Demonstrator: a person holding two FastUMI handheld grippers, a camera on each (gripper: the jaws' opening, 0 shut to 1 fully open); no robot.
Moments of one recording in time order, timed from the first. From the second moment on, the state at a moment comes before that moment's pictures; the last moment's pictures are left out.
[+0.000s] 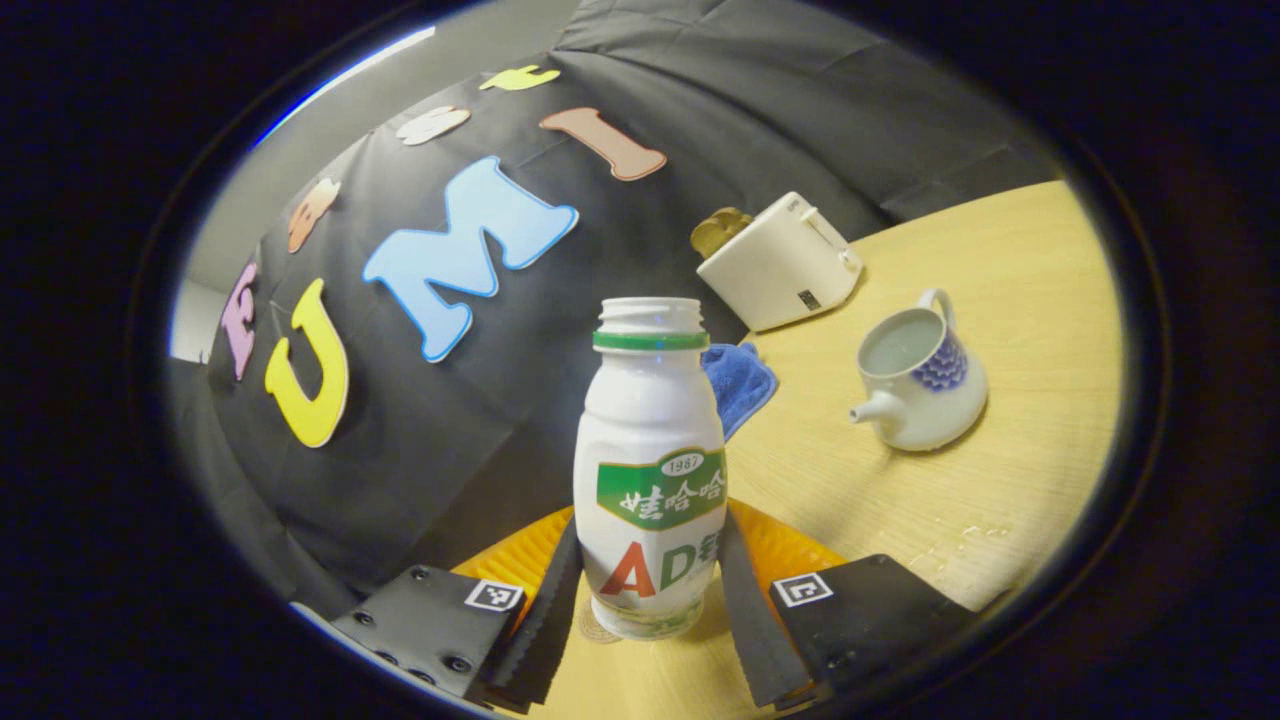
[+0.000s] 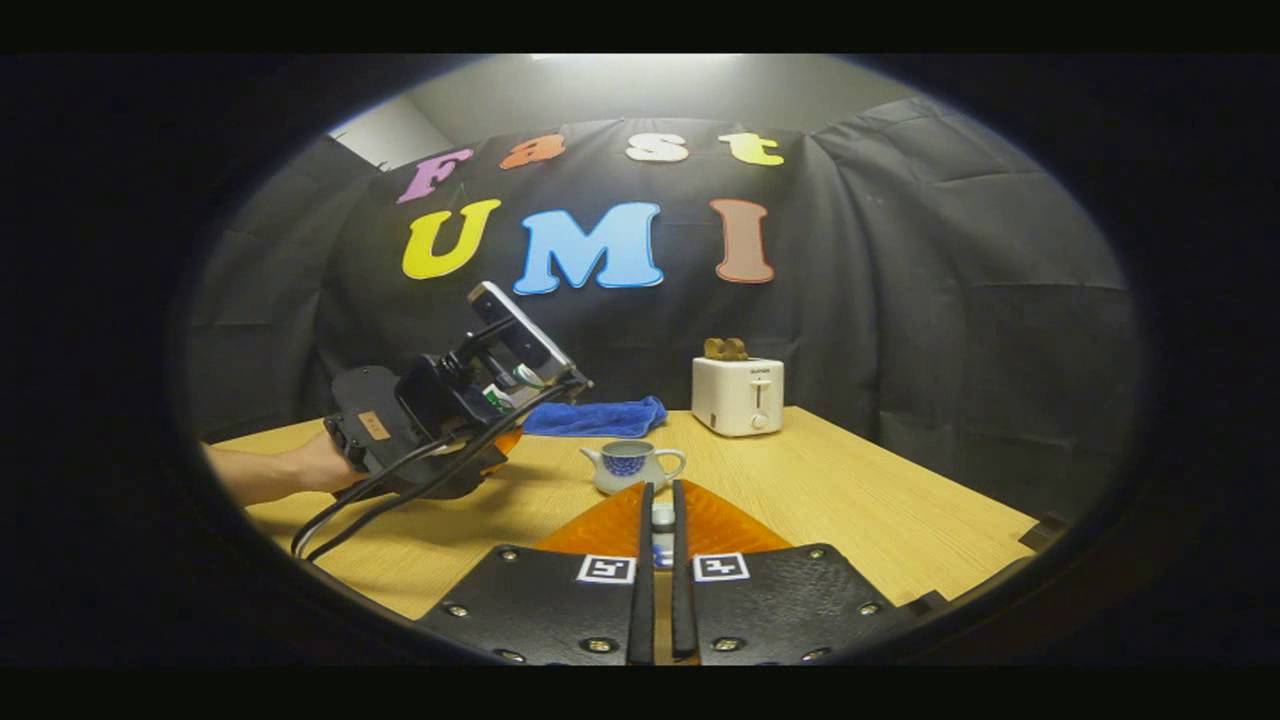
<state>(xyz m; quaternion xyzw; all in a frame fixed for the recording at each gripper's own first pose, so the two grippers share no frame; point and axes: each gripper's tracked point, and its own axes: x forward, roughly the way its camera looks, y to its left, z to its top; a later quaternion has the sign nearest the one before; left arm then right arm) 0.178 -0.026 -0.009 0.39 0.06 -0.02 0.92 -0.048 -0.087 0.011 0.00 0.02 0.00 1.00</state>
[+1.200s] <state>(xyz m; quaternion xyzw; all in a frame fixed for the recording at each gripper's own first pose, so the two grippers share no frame) 0.195 -0.058 -0.009 0.60 0.06 -0.03 0.80 -0.053 -0.109 -0.006 0.05 0.04 -0.01 1.00</state>
